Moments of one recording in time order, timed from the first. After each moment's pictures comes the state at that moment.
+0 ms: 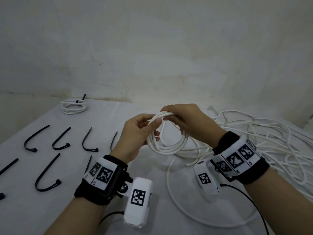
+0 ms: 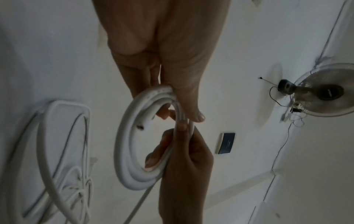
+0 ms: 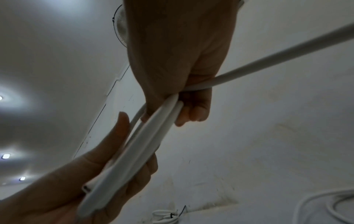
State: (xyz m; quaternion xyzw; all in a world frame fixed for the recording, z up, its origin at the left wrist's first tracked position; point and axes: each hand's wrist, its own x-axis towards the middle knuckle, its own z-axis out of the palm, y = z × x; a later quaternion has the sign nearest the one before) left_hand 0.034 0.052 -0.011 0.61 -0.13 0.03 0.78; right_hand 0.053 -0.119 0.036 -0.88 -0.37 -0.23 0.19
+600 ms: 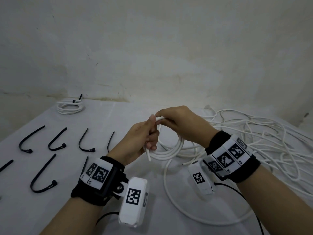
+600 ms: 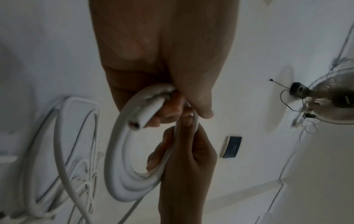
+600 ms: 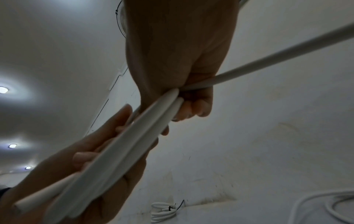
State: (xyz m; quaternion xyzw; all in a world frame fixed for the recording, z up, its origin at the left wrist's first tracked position) left_hand 0.030 0.048 -0.009 0.59 -0.18 -0.12 0.78; right_hand 0.057 -0.115 0.028 -0.89 -0.38 -0.22 0.14
